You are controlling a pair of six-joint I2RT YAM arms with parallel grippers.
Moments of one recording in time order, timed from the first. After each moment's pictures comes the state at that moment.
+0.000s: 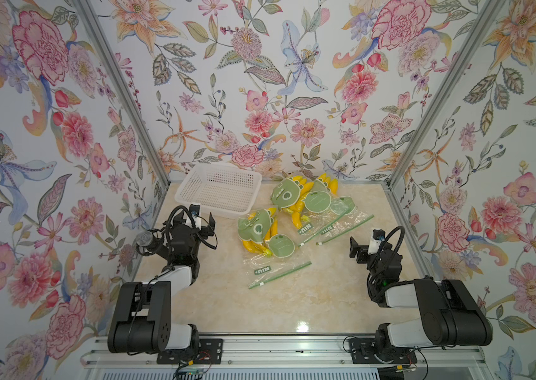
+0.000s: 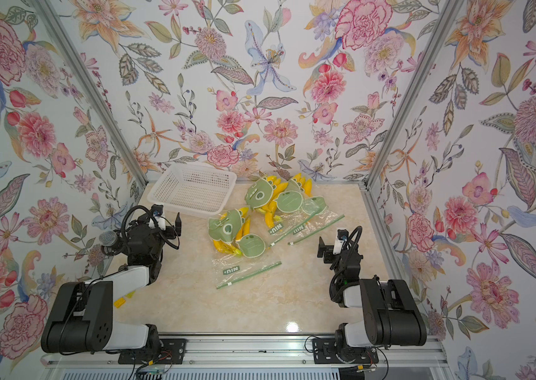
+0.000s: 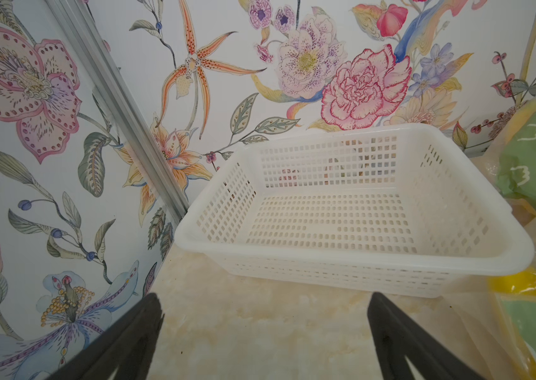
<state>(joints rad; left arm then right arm) -0.01 1.37 0.51 0.75 -0.05 0.22 0.02 1.37 0.17 1.02 0.00 -0.03</state>
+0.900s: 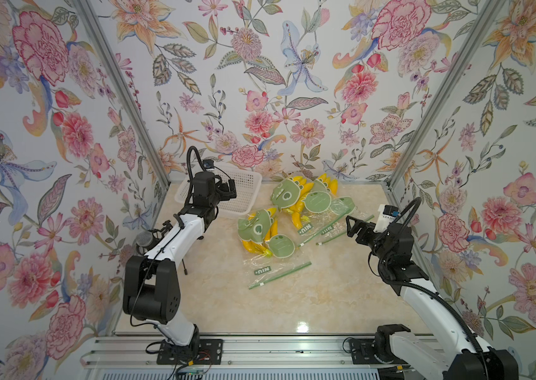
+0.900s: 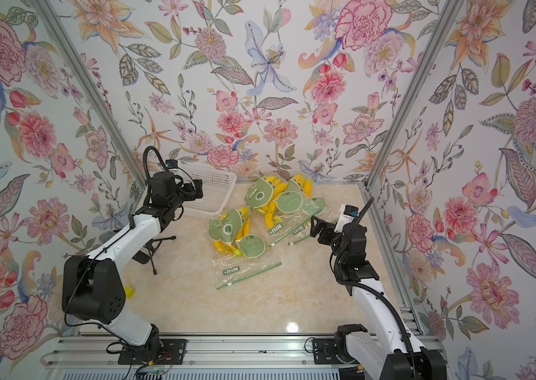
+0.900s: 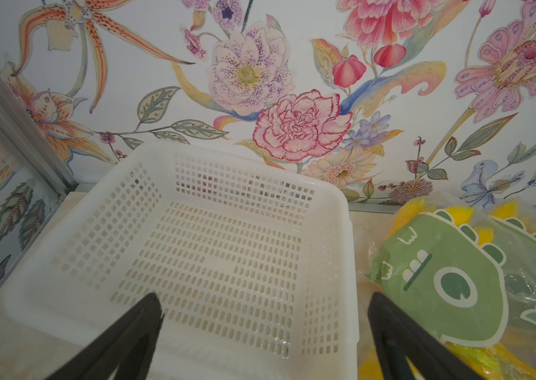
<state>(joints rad) -0.20 1.70 1.35 -0.02 -0.08 -0.18 0.16 1.02 0.61 0.08 -0.10 0.43</state>
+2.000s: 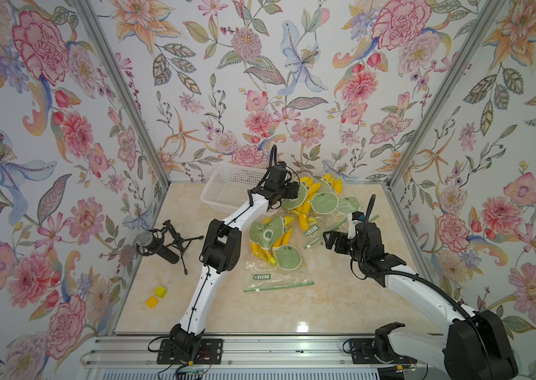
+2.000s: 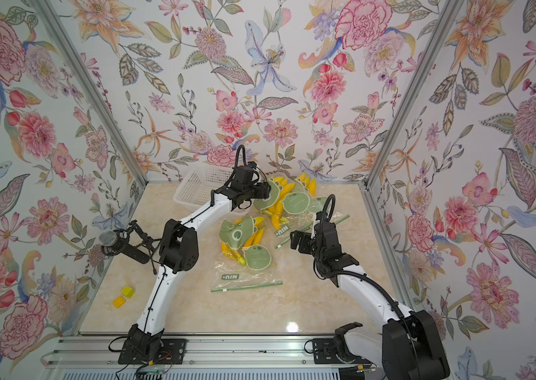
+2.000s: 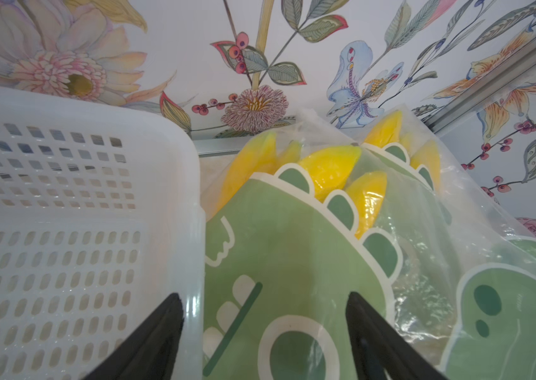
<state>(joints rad) -0.53 2.48 2.30 -0.38 0.04 -0.37 0.36 1.17 0.65 -0.08 -0.01 0.44</state>
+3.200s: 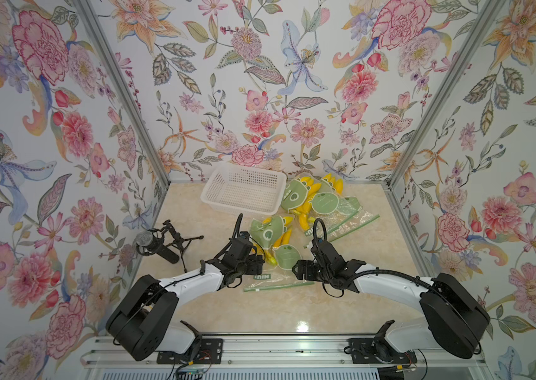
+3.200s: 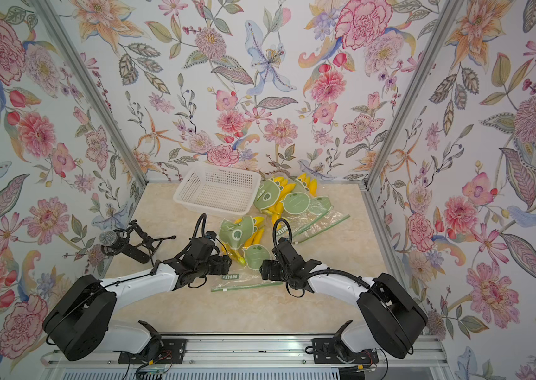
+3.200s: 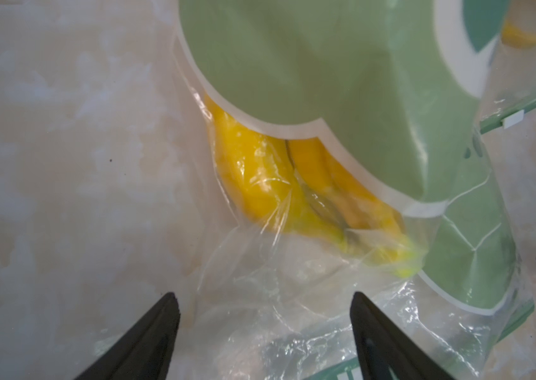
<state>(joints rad) -0.62 1.42 0.61 -0.07 -0.04 -0.49 0.76 1.43 0.66 -0.17 -0.04 0.72</state>
